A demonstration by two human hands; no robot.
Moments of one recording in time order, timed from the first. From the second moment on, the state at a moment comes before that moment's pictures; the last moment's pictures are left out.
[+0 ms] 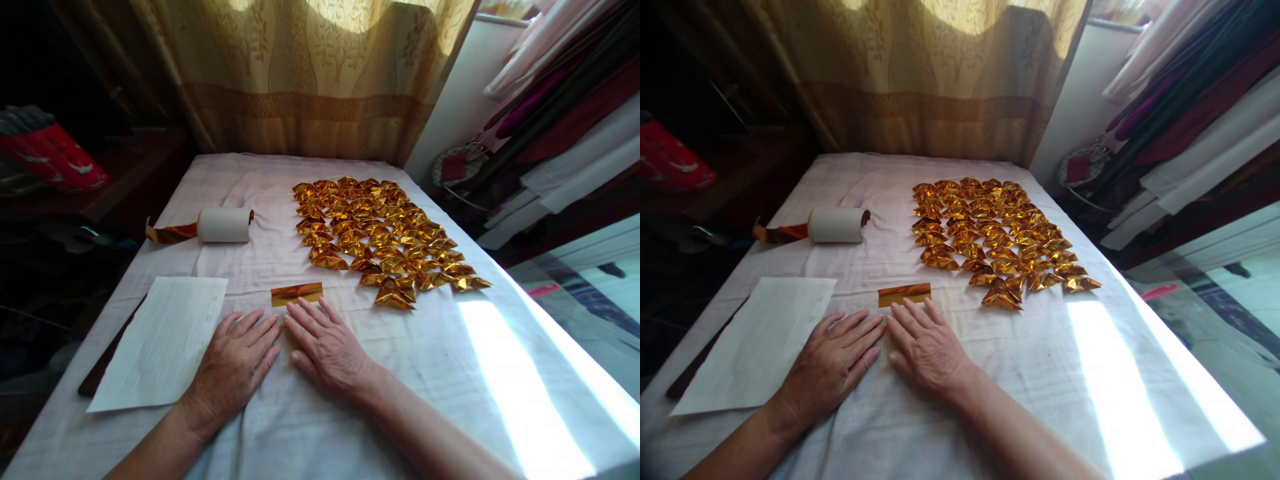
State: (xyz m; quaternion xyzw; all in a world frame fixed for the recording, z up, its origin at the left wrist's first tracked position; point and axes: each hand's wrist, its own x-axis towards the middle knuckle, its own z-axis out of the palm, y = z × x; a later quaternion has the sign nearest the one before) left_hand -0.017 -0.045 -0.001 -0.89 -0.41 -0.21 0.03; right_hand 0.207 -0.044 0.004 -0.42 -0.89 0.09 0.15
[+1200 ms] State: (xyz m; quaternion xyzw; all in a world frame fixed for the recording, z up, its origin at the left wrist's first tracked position) left_hand -0.020 -0.056 -0.002 -0.90 -0.41 -0.14 0.04; right_hand 0.253 -0.047 -0.004 -0.48 -0.87 0.11 0.04
